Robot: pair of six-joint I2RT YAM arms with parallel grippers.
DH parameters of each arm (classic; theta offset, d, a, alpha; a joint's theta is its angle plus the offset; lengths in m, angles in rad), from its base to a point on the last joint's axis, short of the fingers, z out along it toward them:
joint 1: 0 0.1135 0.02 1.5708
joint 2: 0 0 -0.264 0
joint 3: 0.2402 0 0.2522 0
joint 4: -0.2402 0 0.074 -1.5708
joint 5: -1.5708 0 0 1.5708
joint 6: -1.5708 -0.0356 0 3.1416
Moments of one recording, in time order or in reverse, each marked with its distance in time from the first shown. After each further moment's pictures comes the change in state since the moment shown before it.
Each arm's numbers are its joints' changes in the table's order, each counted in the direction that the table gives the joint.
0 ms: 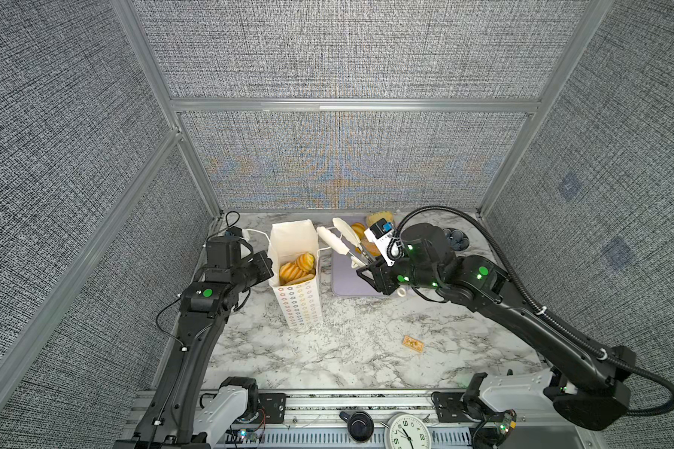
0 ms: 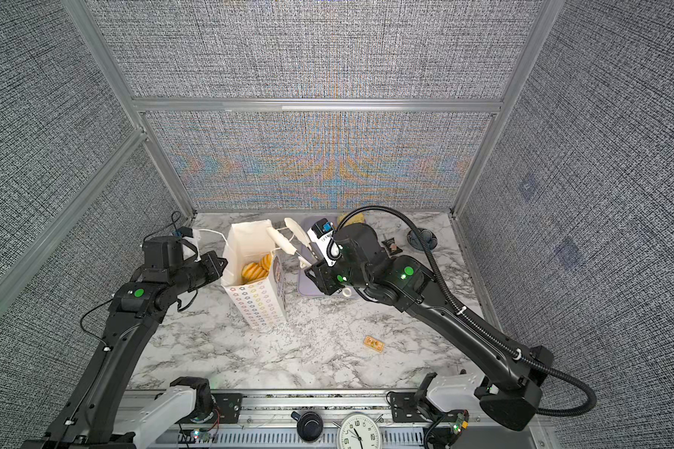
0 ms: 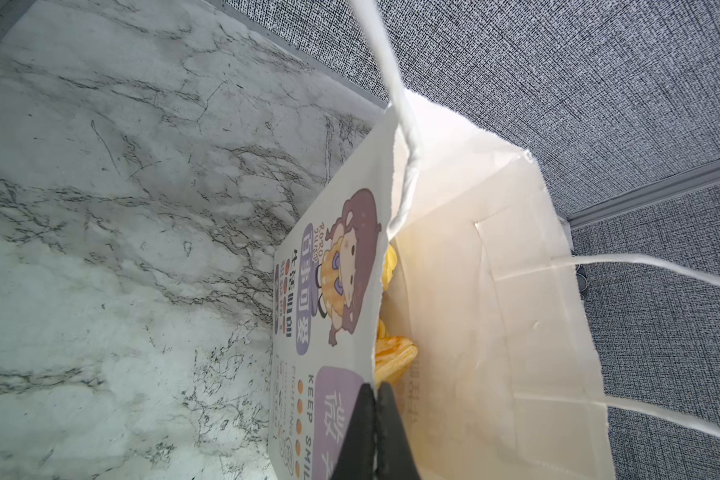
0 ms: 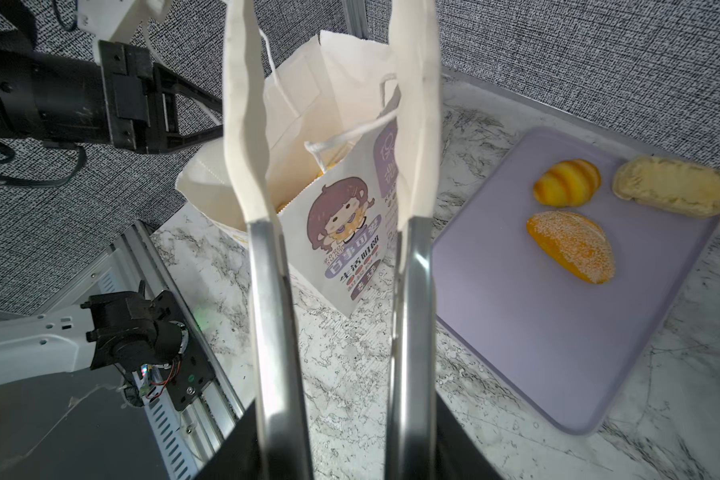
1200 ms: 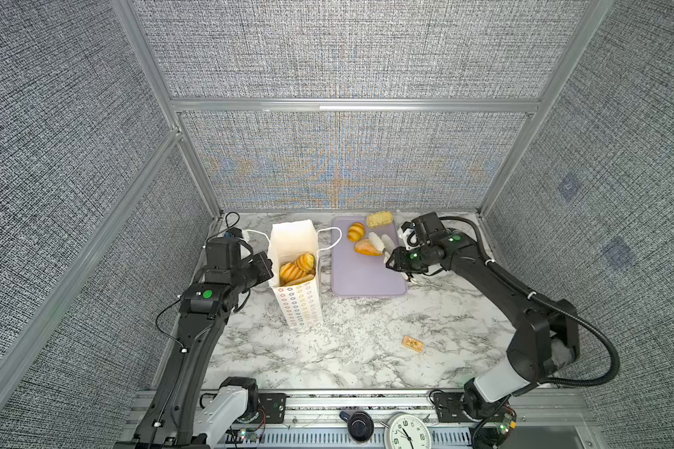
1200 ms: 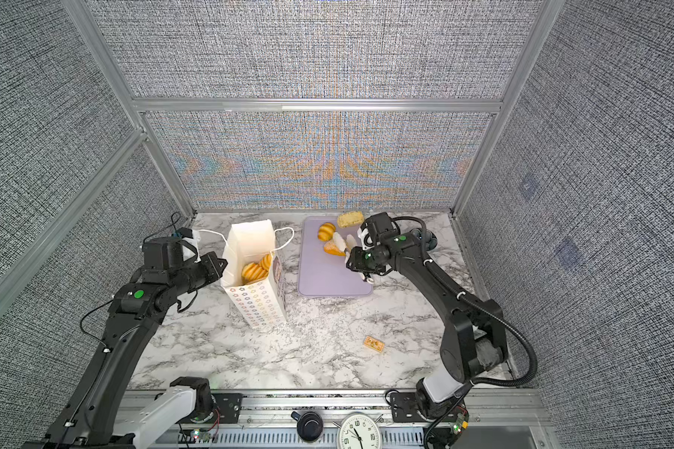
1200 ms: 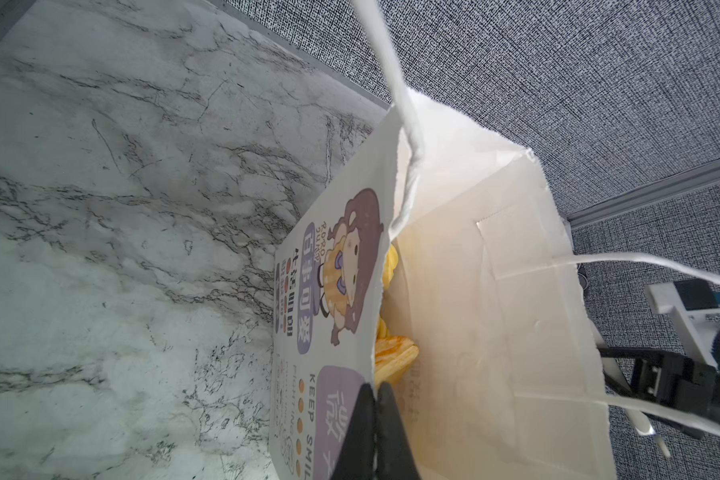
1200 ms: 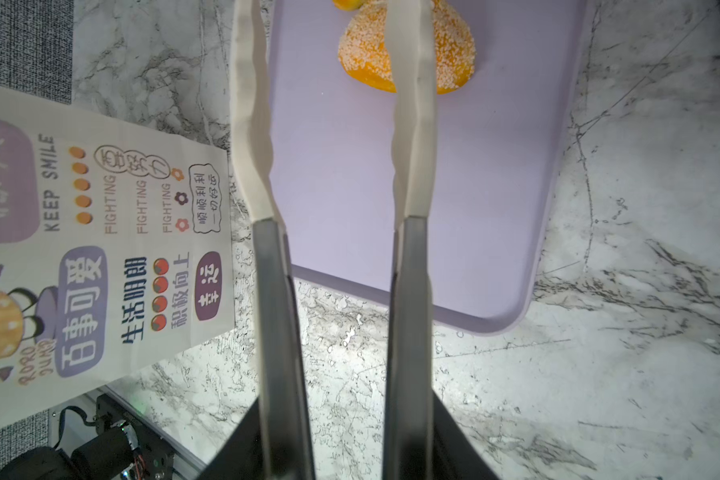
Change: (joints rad) left arm 0.000 0.008 -0.009 0.001 0.000 0.000; right arm -0.493 -0.330 -0.122 0.002 0.224 -0.166
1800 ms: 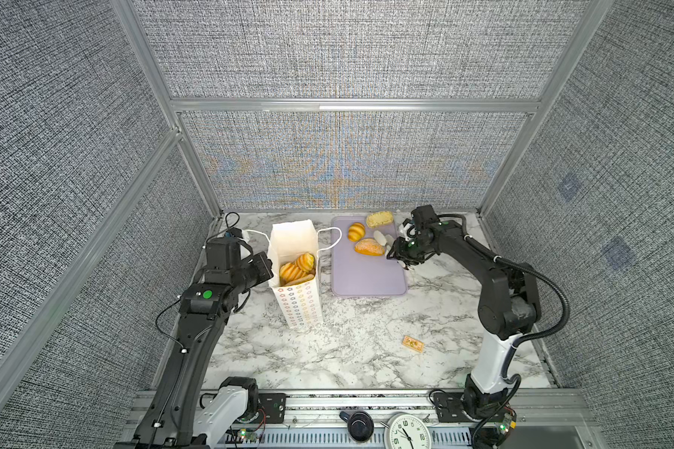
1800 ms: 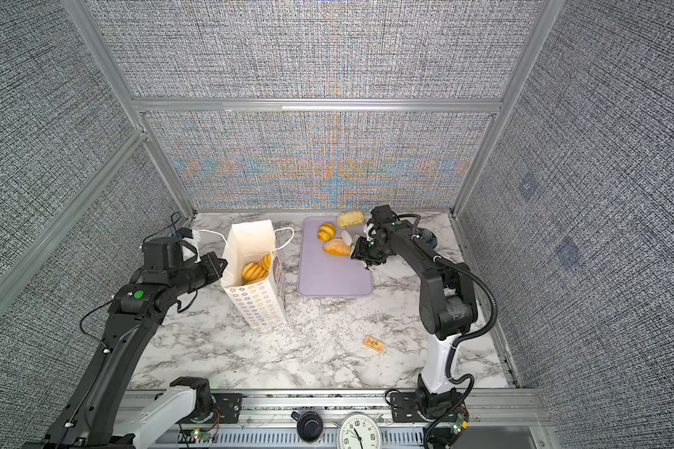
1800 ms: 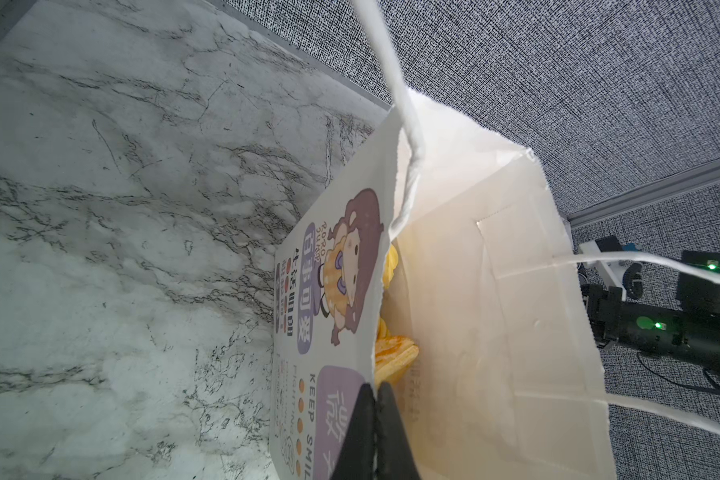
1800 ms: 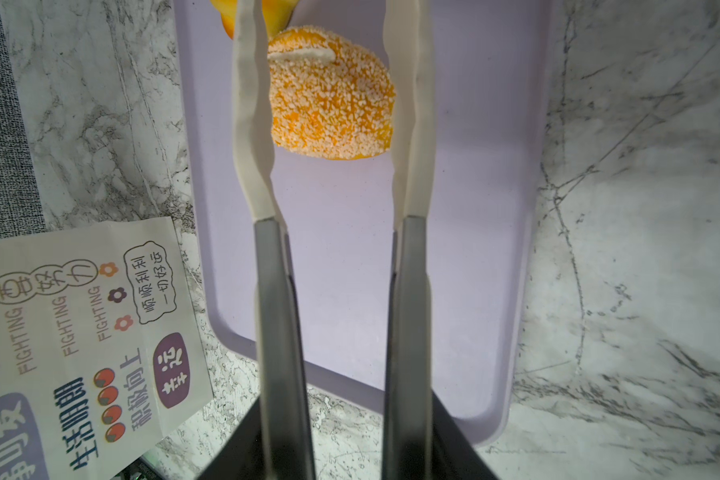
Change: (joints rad) left arm 0.000 0.002 -0.002 0.000 0.000 -0.001; right arm -0.118 -0.308 0.181 0.013 0.096 -0.008
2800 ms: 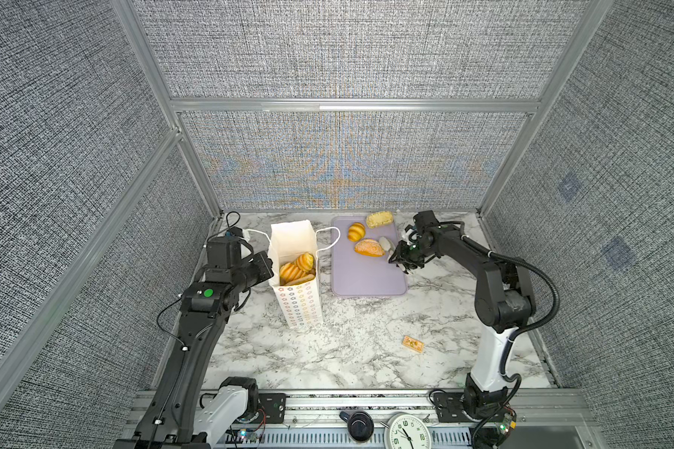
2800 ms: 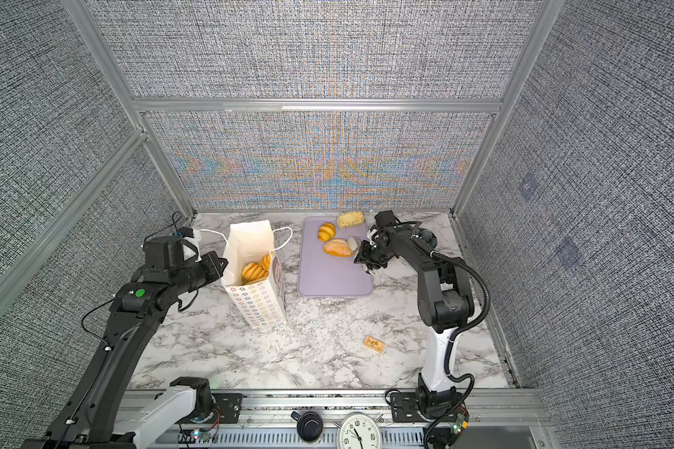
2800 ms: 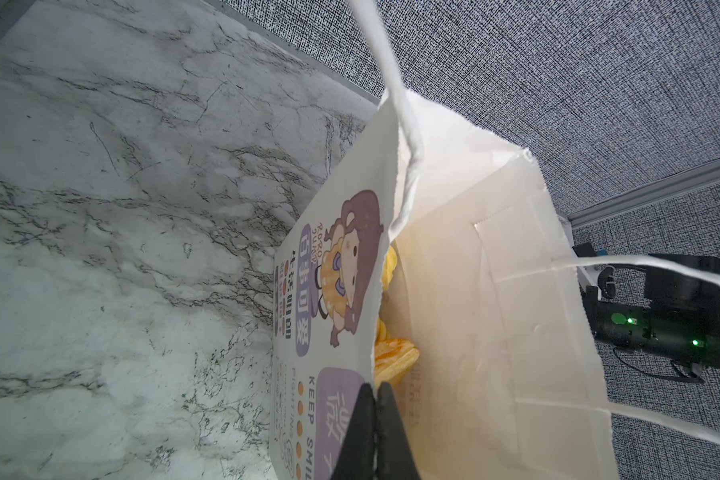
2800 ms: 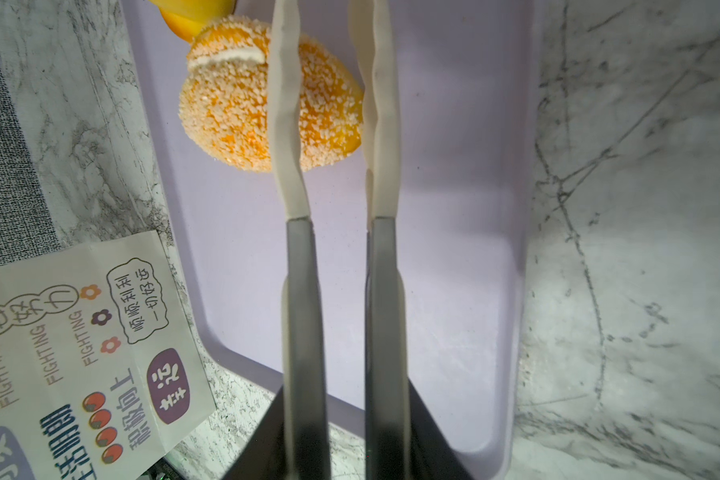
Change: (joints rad) left arm 0.000 -0.010 0.000 0.010 -0.001 -0.003; right arm -0.033 -0.040 -0.058 0.055 0.065 -0.035
